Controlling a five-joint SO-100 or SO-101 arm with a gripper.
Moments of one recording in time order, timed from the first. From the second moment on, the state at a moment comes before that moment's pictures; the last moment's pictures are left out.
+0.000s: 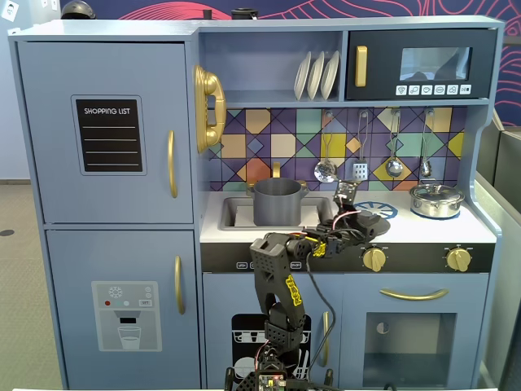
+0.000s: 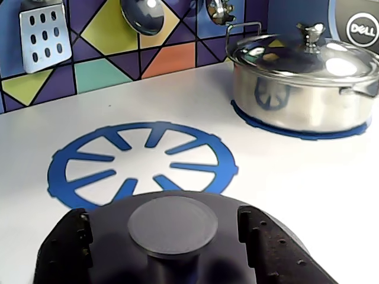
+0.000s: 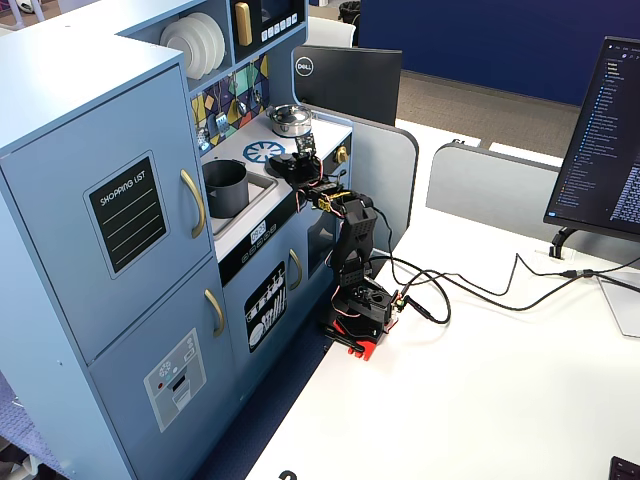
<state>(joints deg) 35.6 105.2 125.0 -25.8 -93.3</state>
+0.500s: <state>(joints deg) 34.8 99.3 120.9 -27.9 -92.8</state>
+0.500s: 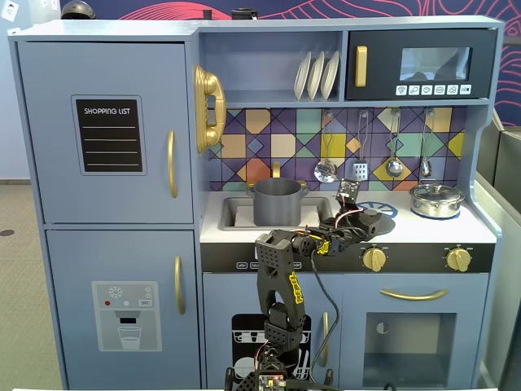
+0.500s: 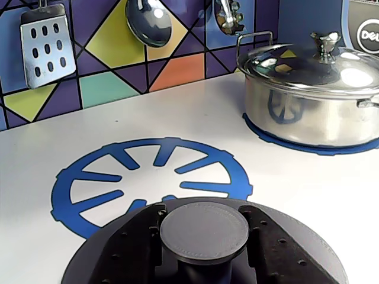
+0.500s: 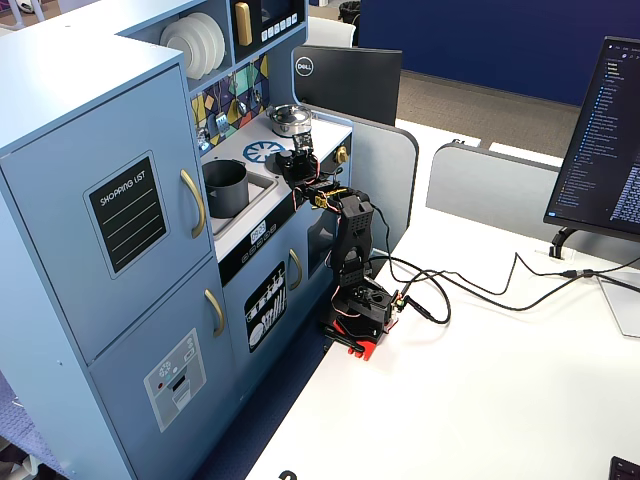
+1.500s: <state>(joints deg) 13.4 129.3 108.7 6.1 -94.7</state>
